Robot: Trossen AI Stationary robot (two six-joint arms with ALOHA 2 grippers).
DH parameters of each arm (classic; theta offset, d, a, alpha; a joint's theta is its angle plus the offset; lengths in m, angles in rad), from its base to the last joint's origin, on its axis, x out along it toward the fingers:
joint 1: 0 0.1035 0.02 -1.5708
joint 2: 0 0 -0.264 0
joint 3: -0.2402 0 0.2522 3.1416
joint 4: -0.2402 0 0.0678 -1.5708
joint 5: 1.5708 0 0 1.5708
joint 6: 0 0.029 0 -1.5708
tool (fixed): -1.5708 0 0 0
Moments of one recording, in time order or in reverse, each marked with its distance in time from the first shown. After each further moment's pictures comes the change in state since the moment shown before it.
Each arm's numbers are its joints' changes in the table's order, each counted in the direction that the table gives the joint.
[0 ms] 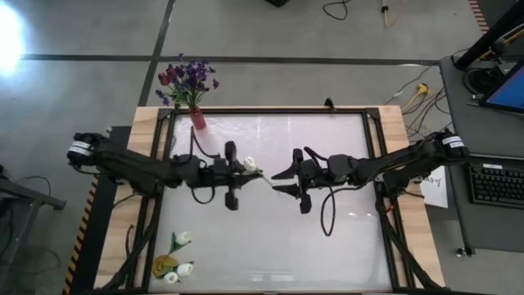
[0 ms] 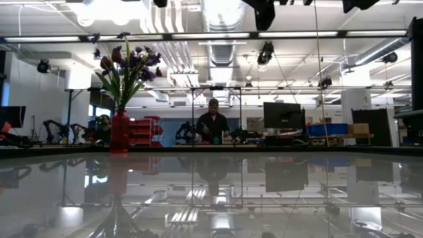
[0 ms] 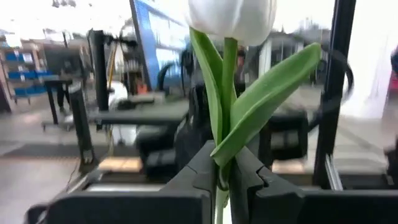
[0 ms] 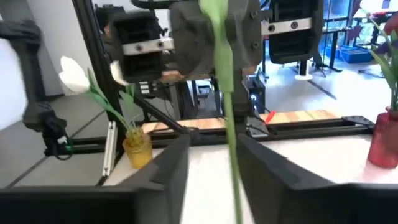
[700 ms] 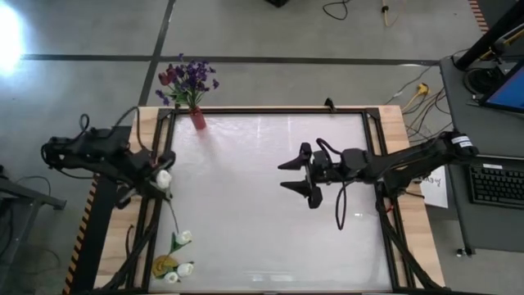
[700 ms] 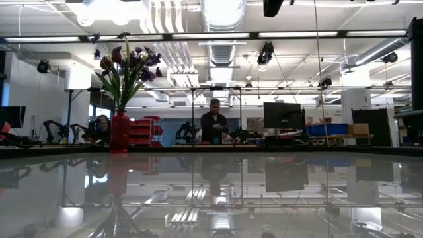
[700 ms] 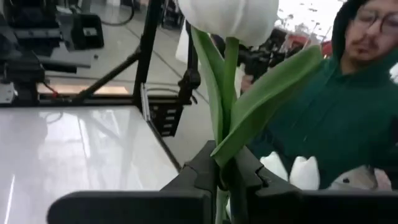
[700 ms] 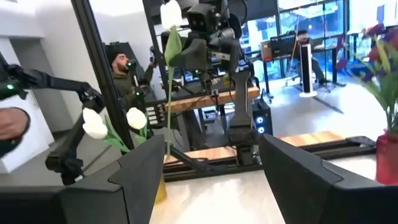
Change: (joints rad) left arm -0.024 -0.756 -0.116 -1.141 -0.658 -0.307; right arm 0.002 -0.105 -0.002 0.003 -0.011 0.078
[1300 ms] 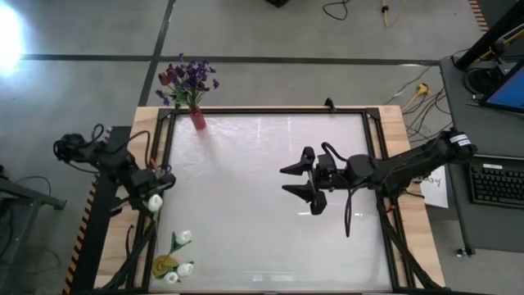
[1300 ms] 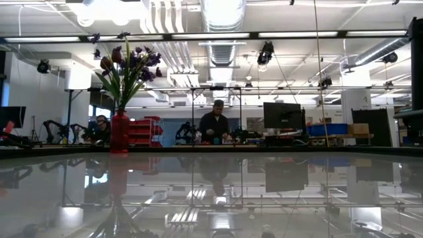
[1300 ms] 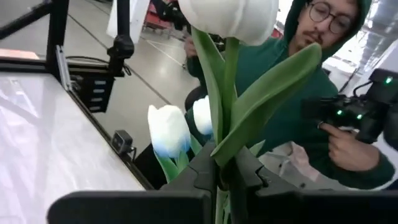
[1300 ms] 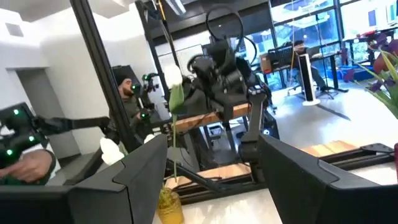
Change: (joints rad) left arm -0.164 -0.151 0.242 0.120 -0.135 -0.108; right arm 0.096 0.007 -0.046 0.043 -0.129 0.044
